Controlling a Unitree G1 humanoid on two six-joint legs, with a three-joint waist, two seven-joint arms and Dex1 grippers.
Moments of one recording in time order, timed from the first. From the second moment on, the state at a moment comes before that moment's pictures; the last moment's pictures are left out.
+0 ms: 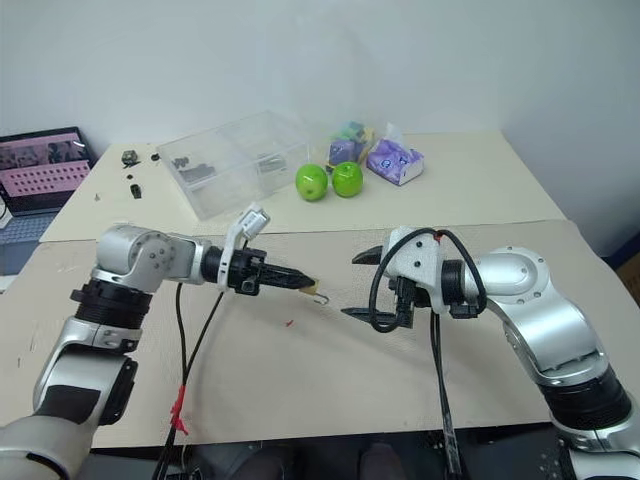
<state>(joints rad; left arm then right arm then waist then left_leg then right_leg) -0.84 0.48 -0.18 0.25 -0.71 1.32 -1.10 -0.41 -0.85 0.11 -0.49 0.35 0.53 1.03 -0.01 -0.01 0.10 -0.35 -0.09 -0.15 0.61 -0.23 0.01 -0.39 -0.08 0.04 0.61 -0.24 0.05</state>
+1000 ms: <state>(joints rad) -0.87 0.29 -0.25 0.66 -0.48 1.19 -1.00 -0.35 -0.86 0.09 -0.54 0.35 0.58 0.95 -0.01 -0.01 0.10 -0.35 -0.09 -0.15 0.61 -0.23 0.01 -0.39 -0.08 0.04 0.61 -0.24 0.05</state>
